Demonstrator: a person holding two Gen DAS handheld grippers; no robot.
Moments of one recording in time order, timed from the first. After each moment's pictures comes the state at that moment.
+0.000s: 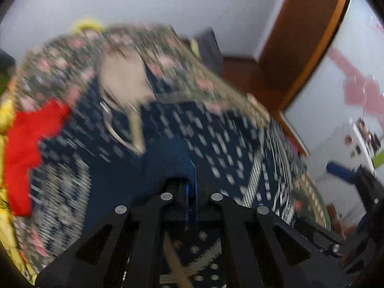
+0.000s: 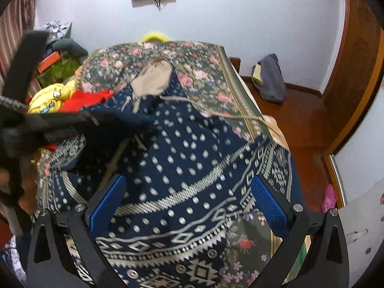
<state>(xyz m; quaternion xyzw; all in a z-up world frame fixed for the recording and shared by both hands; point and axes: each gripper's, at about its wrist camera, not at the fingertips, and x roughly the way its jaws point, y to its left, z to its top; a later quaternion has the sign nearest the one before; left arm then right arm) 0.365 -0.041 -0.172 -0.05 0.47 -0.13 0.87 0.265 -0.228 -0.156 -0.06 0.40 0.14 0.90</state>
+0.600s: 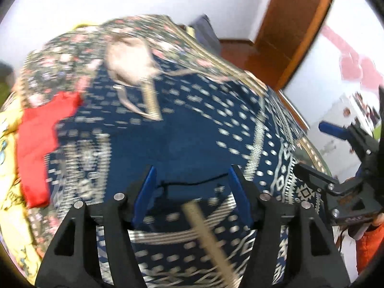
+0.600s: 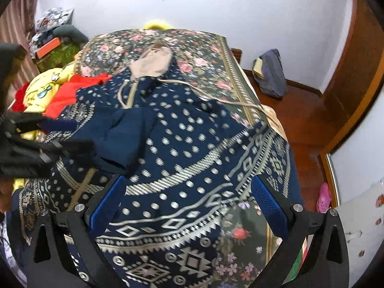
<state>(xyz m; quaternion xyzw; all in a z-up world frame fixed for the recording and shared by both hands) 0.306 0.009 -0.150 -0.02 0.48 -0.12 0.87 0.258 -0.214 -0.158 -0.10 0.41 0.16 0.89</state>
